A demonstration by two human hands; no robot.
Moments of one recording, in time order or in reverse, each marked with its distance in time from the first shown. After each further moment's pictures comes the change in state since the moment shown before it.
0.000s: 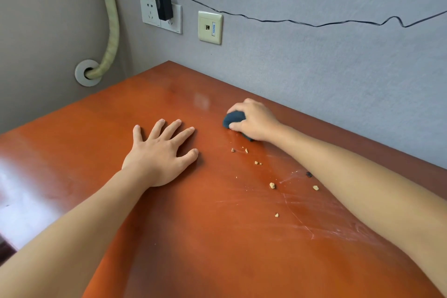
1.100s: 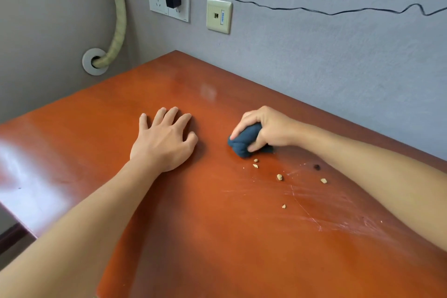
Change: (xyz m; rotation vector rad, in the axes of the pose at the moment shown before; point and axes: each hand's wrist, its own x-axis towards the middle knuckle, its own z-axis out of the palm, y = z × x) left_hand 0.000 0.002 0.002 -0.098 0.112 -0.085; right_hand -0.047 -0.006 -0.020 0.324 -0.386 -0.153
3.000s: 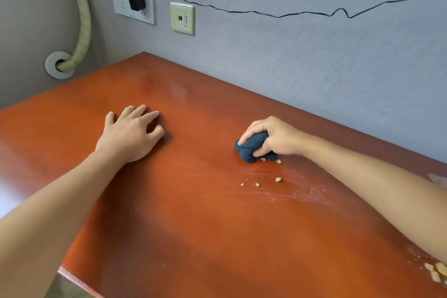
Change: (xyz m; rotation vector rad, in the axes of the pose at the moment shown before) left_hand 0.000 -0.002 -0.001 -0.030 0.046 -0.009; right_hand -0.105 0.035 -0.012 0.093 0.093 0.152
